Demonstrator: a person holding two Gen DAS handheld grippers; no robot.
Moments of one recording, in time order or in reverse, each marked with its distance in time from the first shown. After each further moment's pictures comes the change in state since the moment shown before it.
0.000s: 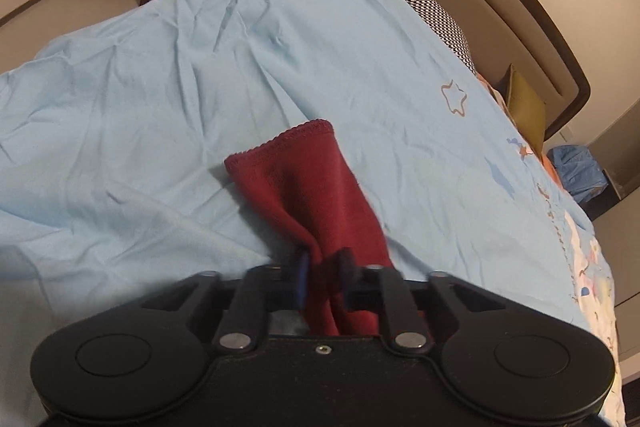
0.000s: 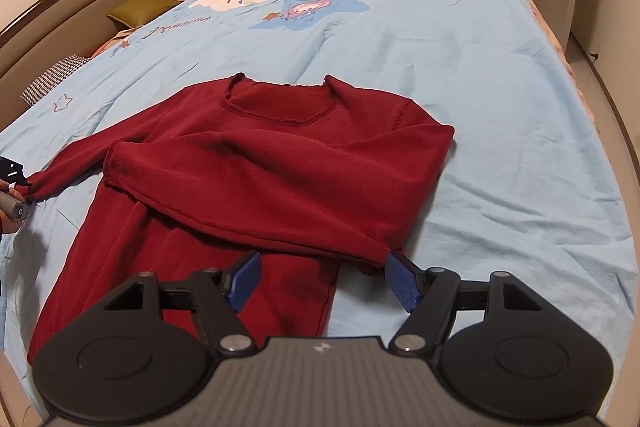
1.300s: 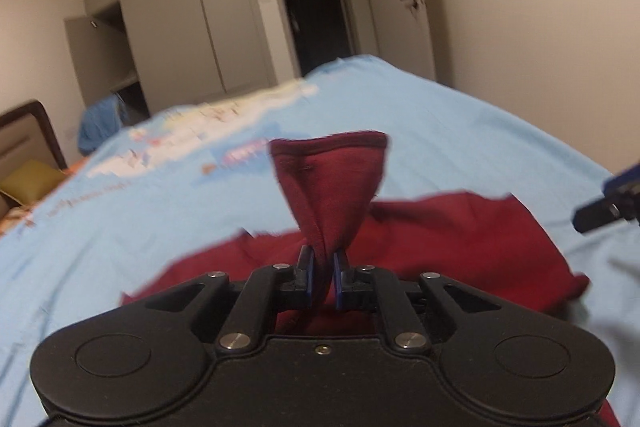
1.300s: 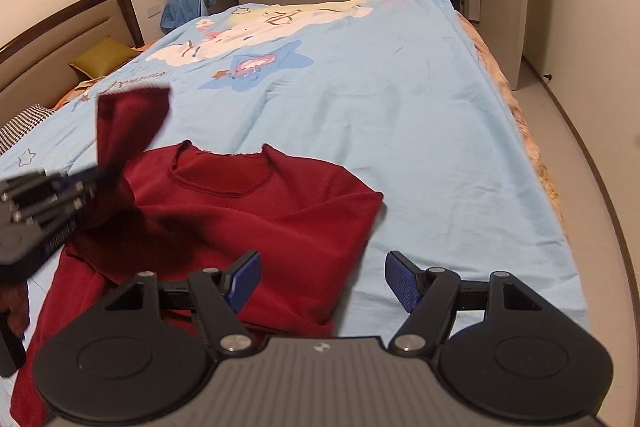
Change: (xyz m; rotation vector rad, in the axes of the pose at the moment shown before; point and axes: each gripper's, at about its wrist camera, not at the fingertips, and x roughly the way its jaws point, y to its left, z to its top) left arm -0.250 -0.109 -0.330 1.553 0.075 -0.981; right arm -0.015 -0.033 0.024 0.072 -0.142 -0.121
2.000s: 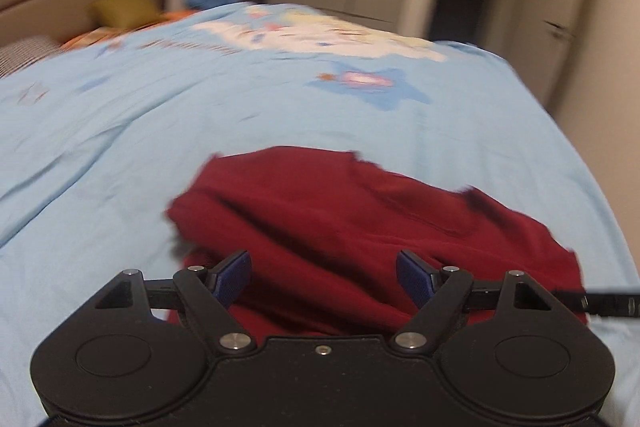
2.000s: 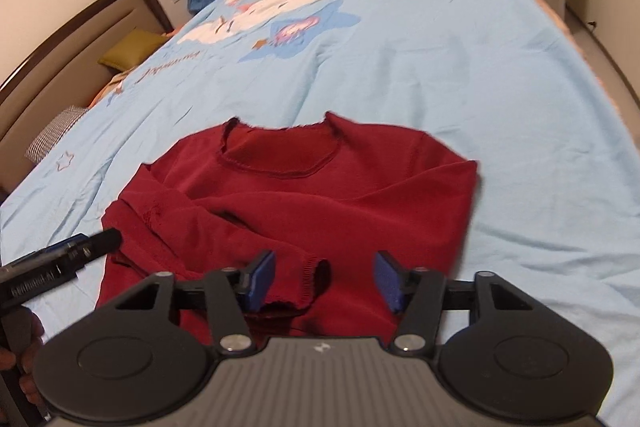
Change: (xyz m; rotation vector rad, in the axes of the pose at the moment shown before) left arm -0.040 0.090 -0.016 -0.559 0.169 0.226; right arm 0.054 0.034 0.013 0.063 0.126 0.180
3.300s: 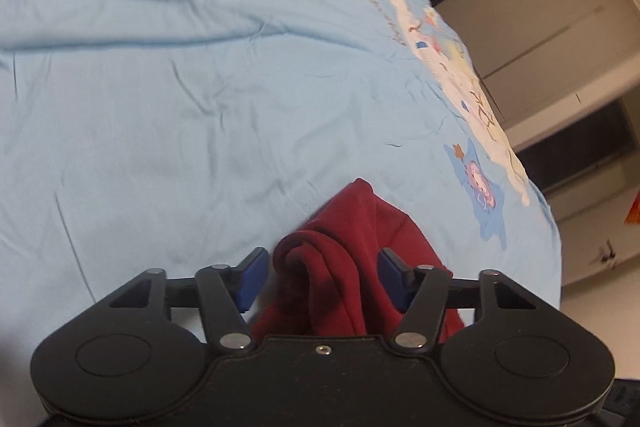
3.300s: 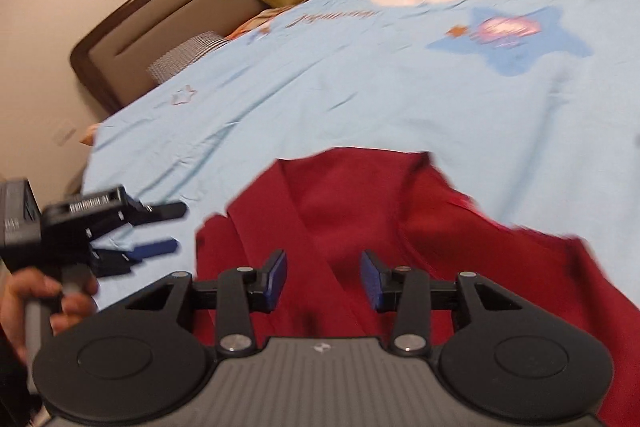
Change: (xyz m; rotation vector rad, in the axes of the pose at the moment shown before) left arm 0.079 0.150 0.028 -0.790 0.090 -0.055; right arm 0.130 0.104 0.110 -0.322 0.150 0.417
